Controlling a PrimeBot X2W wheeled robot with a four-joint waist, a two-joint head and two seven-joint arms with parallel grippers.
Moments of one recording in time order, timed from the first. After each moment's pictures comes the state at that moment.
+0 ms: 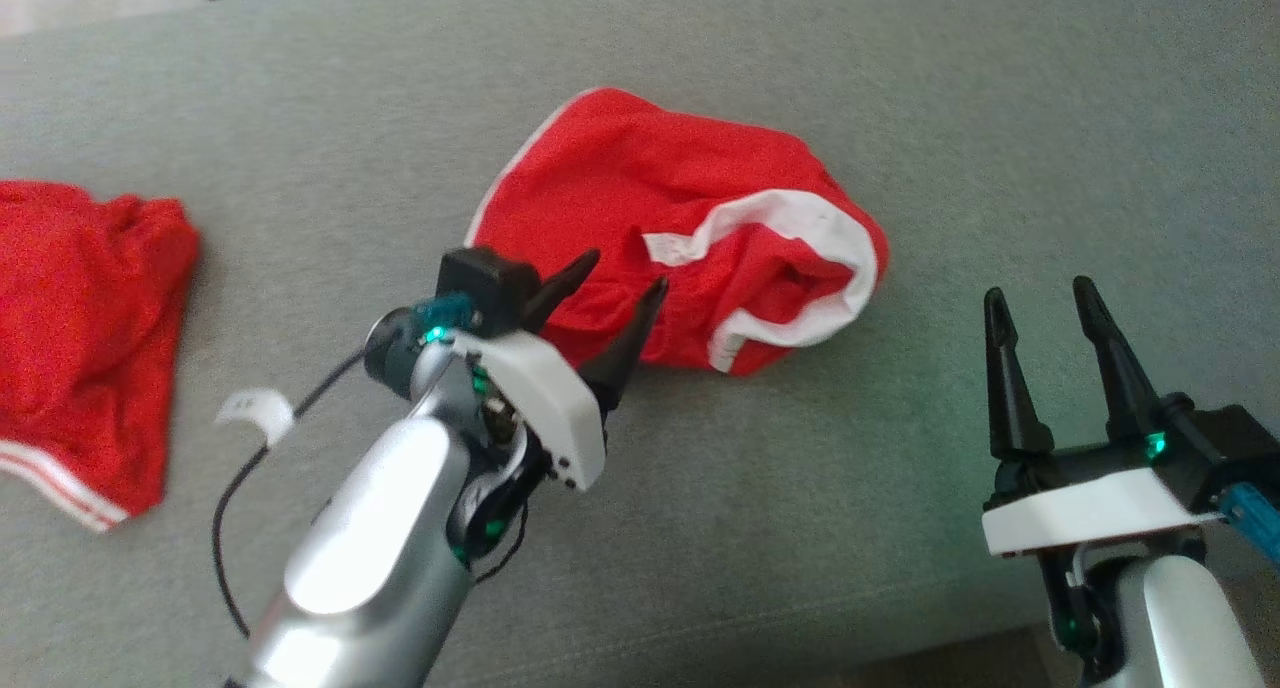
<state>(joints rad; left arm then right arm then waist) -0.45 0.08 -0.54 0.31 -0.41 -0.11 0.10 -0.04 -0.04 0.03 -0.01 0.11 0.13 -0.11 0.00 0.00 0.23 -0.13</state>
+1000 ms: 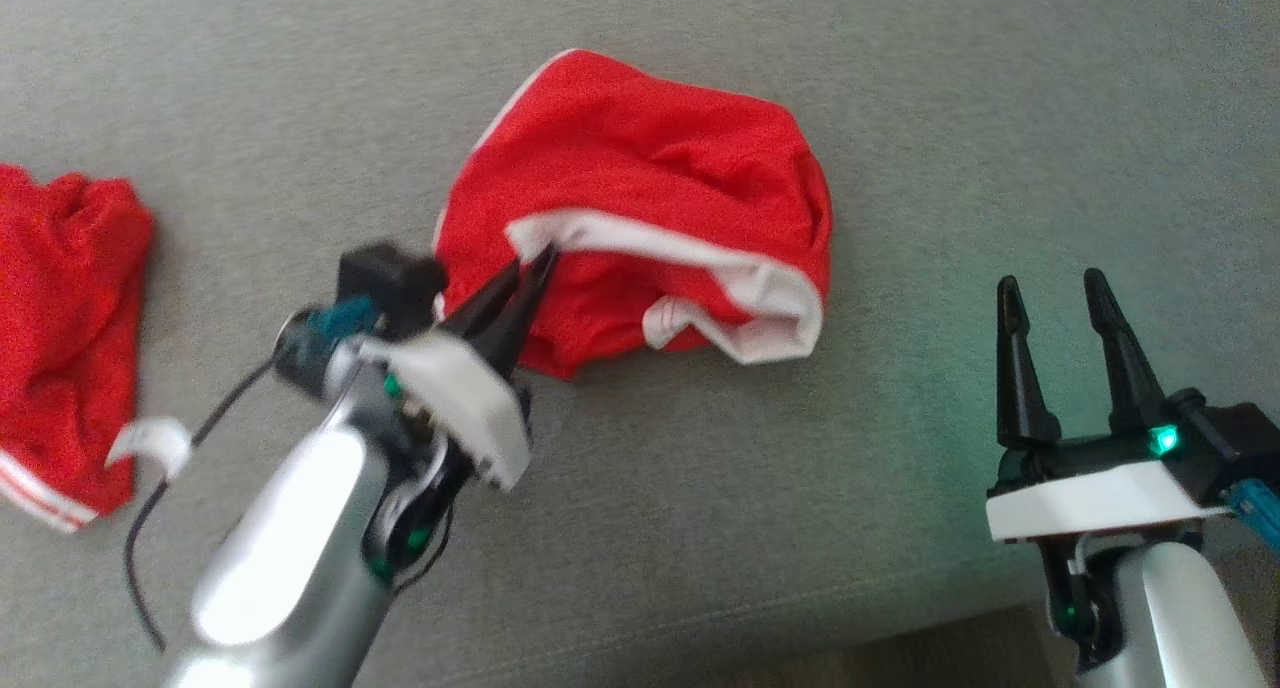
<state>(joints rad) -0.47 0.19 -0.54 0.25 -0.48 -0.07 0.07 -0.07 -0.04 0.02 0.06 0.16 0.13 -0.18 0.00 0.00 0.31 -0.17</state>
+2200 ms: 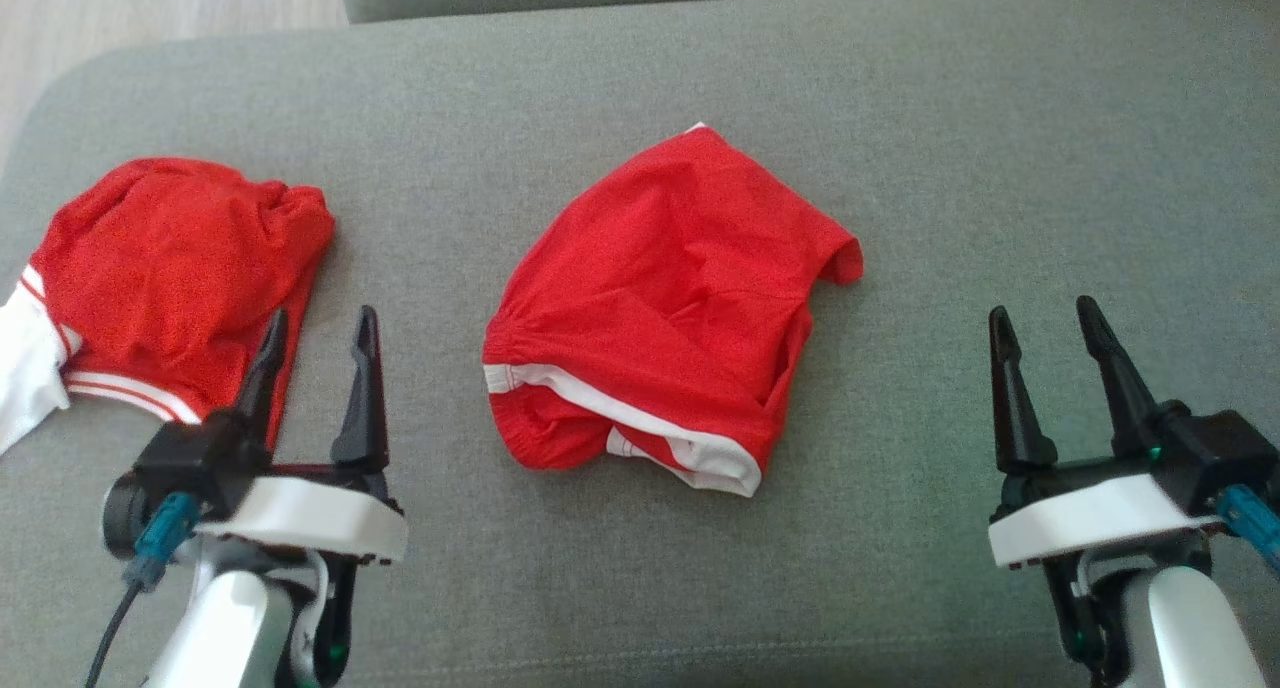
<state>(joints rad) -0.10 0.27 -0.33 0.05 -0.39 0.20 -0.25 -0.02 -0.04 0.01 0.00 0.10 0.13 -0.08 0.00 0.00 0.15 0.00</state>
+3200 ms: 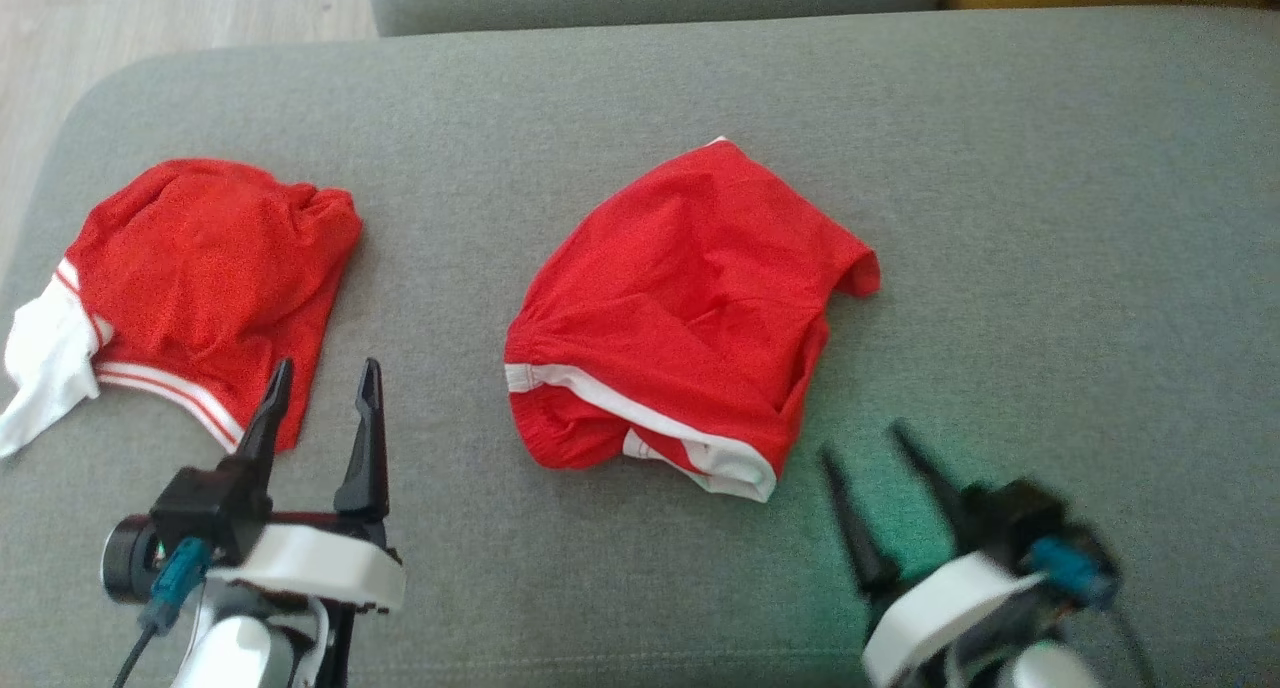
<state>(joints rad) -0.02 0.27 -0.31 0.04 -0.33 0.18 -0.25 0.04 -0.05 0.21 0.08 0.11 0.13 0.02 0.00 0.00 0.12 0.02</state>
